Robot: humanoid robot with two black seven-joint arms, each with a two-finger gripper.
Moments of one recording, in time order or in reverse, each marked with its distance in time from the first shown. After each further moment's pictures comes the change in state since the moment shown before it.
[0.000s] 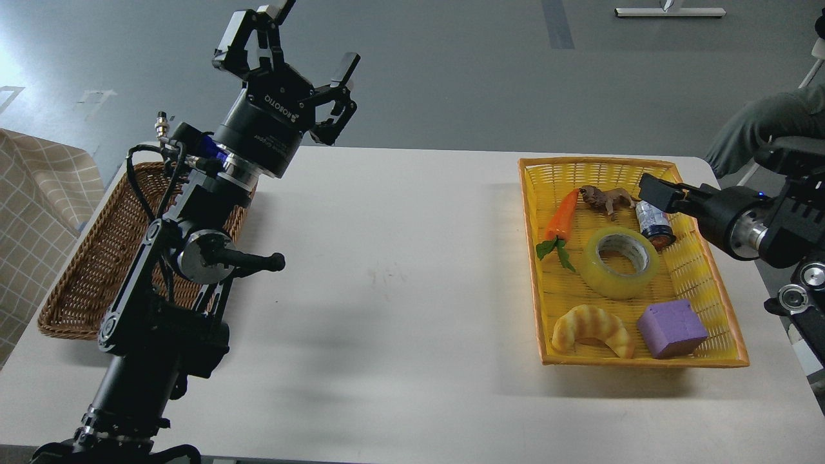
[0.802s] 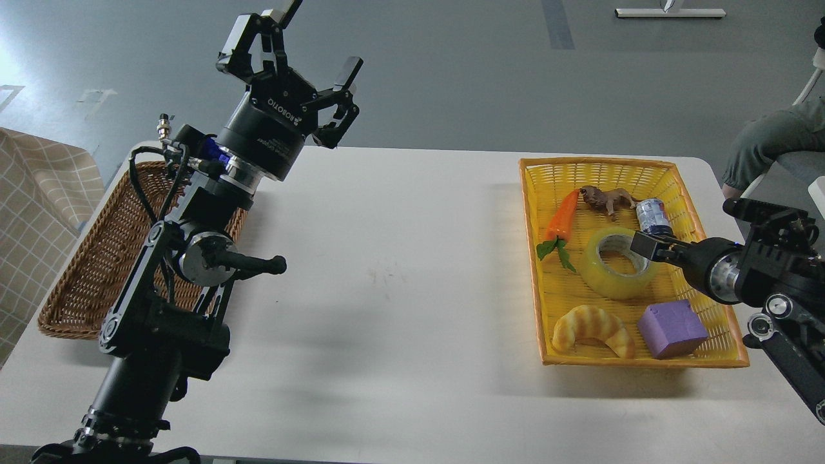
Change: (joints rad) left arm 0.003 -0.001 0.010 0.000 0.001 -0.001 -0.001; right arm -0.023 0.036 -0.100 -0.134 -0.002 -0.001 -0.005
